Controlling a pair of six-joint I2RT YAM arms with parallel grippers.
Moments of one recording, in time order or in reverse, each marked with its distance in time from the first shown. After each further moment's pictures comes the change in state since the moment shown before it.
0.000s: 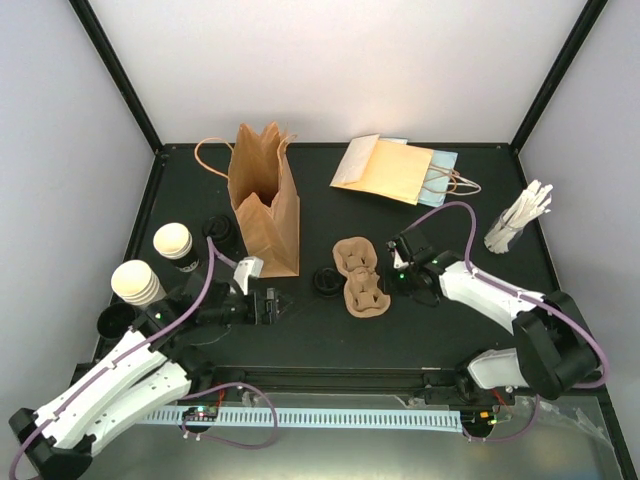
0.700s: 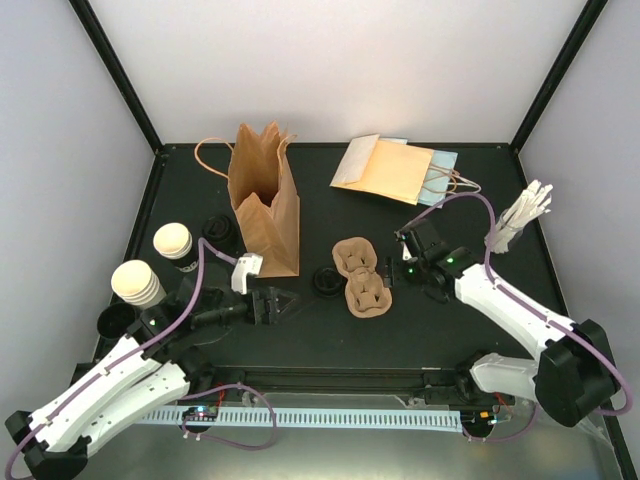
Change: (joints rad) left arm -0.065 -0.045 -0.020 0.128 -0.010 -0.024; right arm 0.000 -0.148 0.069 -0.156 0.158 -0.102
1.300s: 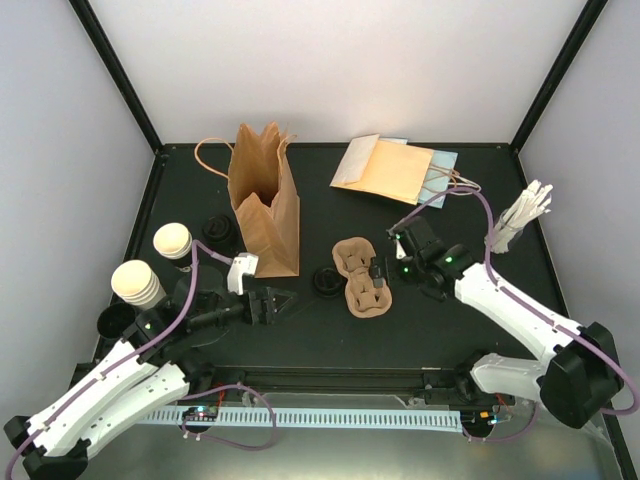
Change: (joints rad) left arm 0.000 -0.040 0.000 -0.007 -0.033 0.014; right arm 0.047 -0.022 0.081 -0.063 0.007 -0.016
